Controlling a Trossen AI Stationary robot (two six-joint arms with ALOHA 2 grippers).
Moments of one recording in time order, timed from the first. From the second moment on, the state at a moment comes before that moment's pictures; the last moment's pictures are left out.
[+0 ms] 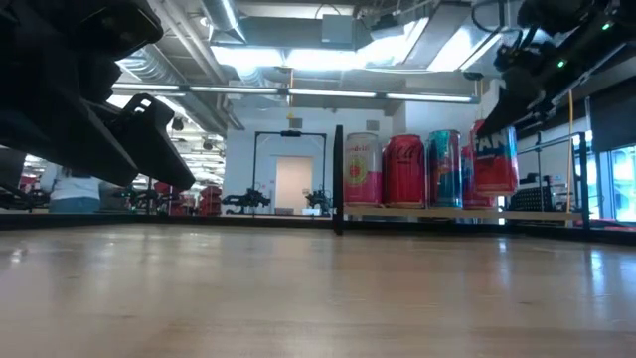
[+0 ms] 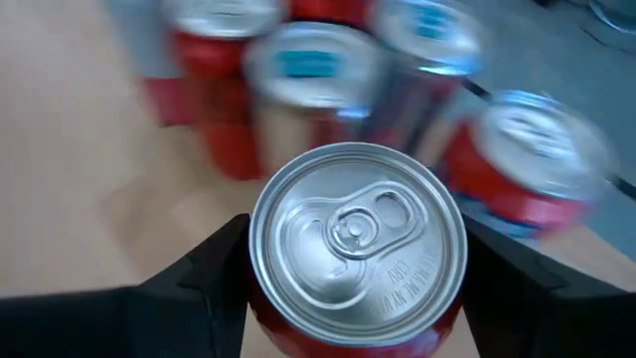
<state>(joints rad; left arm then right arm) -0.62 1.59 0.59 0.28 -0.49 -0.38 -0.46 0.65 0.56 -0.55 0.22 0.07</state>
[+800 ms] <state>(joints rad) -0.62 1.59 0.59 0.28 -0.48 -0.38 -0.74 0.73 0.50 -0.41 0.02 0.03</state>
